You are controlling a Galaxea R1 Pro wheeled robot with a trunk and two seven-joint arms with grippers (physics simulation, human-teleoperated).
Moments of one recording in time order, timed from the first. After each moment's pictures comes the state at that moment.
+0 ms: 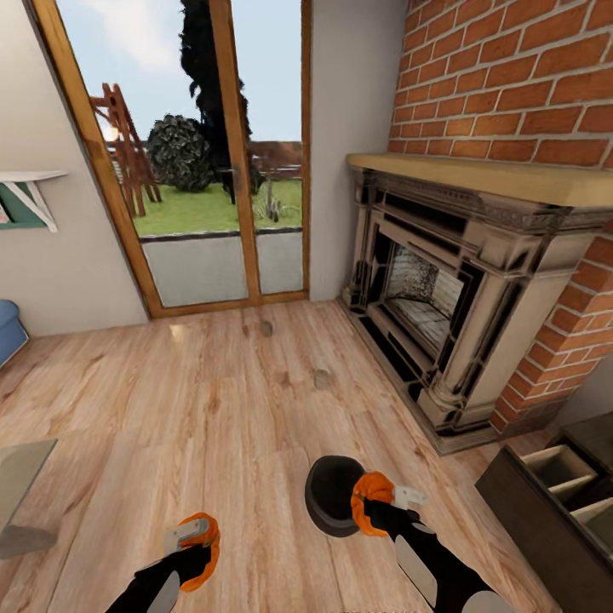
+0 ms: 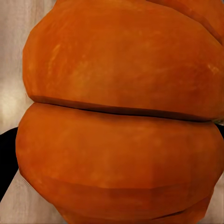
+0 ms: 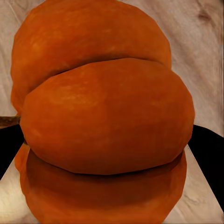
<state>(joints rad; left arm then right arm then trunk) -0.36 0.05 -0.09 -0.61 0.40 0.26 0.22 -0.52 0.00 0.37 -0.49 -0.58 0.06 -0.20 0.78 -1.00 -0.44</state>
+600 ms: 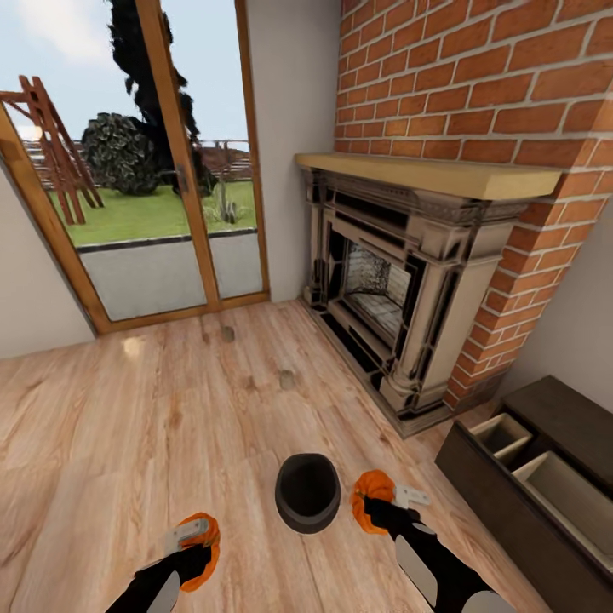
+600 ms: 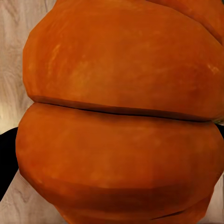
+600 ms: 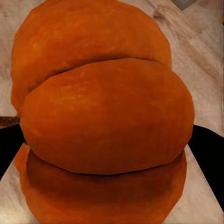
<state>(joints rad) -0.36 0.05 -0.09 -0.61 0.40 0.26 0.22 -0.52 0.00 0.36 -0.49 -0.59 0.04 -0.20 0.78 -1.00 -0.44</state>
